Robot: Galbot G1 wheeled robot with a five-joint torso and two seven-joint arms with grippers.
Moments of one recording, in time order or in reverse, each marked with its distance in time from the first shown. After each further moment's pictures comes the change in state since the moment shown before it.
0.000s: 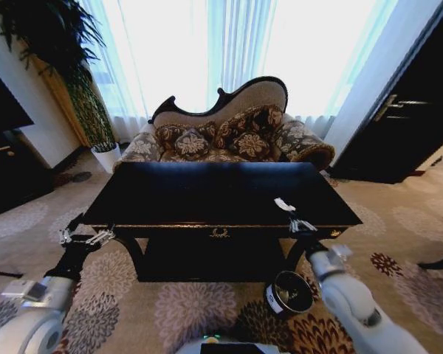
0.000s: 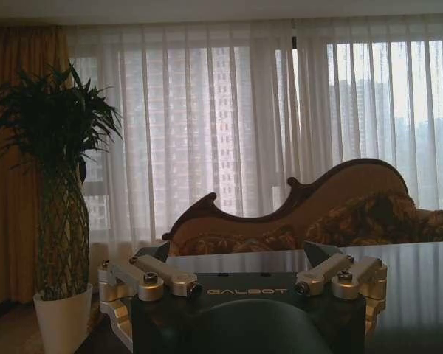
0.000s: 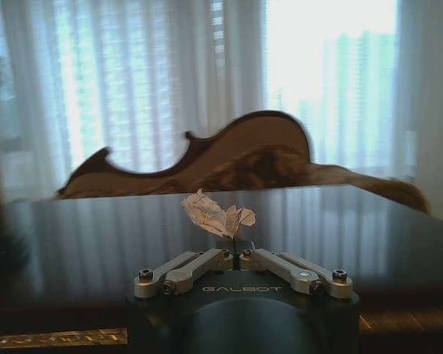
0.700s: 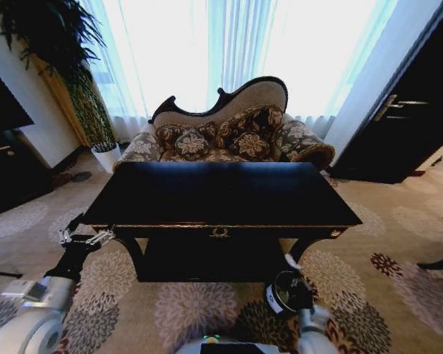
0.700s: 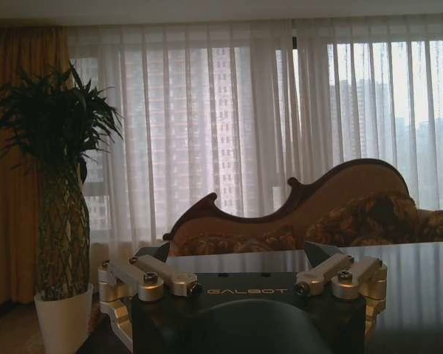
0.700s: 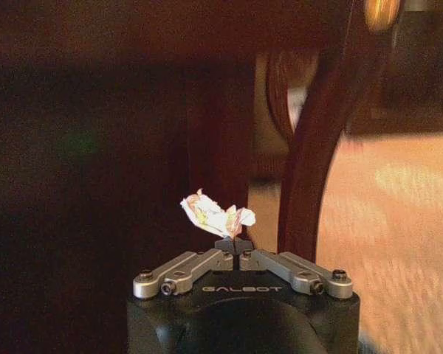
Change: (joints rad) left arm 0.000 0.000 0.000 0.000 0.000 0.000 0.000; right arm 0.065 0.218 -0.177 -0.681 -0.193 0.264 0.078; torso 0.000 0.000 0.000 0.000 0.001
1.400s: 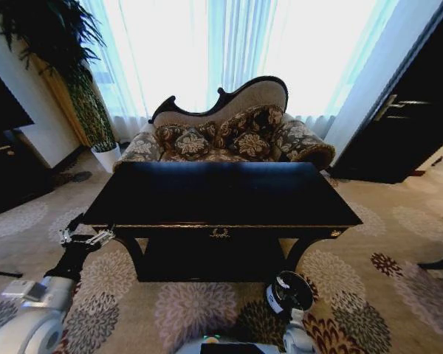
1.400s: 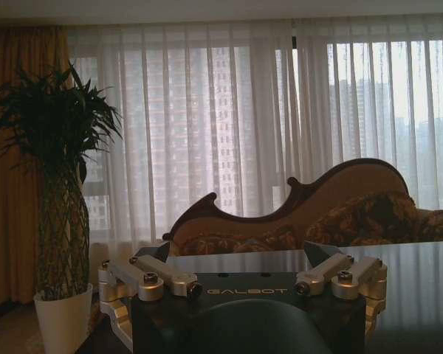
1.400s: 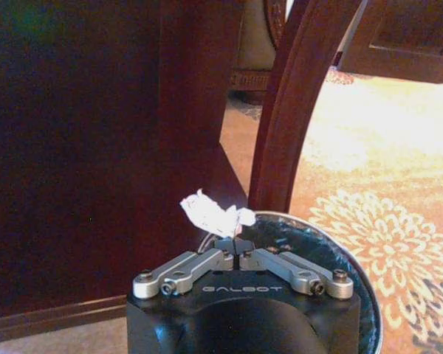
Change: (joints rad) left arm 0.000 0.000 0.000 0.000 0.000 0.000 0.000; right arm 0.323 -0.065 -0.162 -0.539 0.043 0.022 0.050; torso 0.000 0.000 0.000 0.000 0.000
